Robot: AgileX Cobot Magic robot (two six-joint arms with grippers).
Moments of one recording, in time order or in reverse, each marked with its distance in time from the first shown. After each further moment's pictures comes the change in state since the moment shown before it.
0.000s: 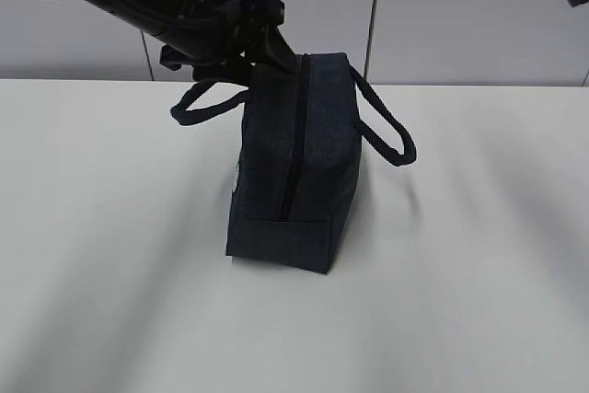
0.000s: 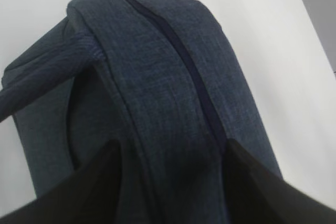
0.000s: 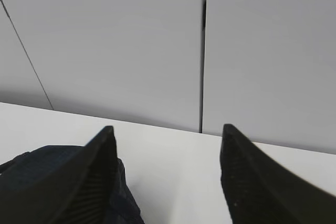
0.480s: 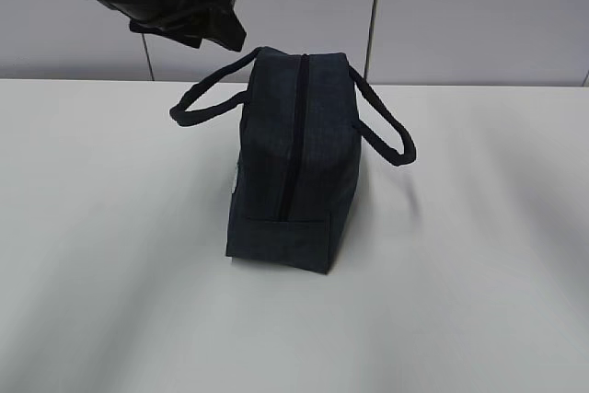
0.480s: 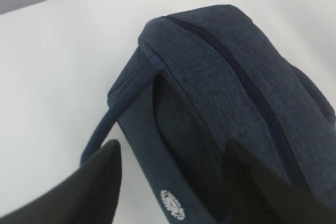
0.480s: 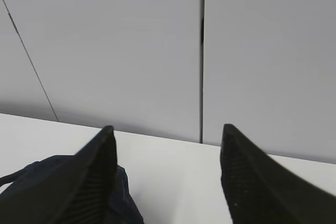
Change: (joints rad) left arm 0.016 -0.128 0.000 0.366 0.056 0.000; right arm 0.000 -0.052 0.012 0.000 0.000 0.000
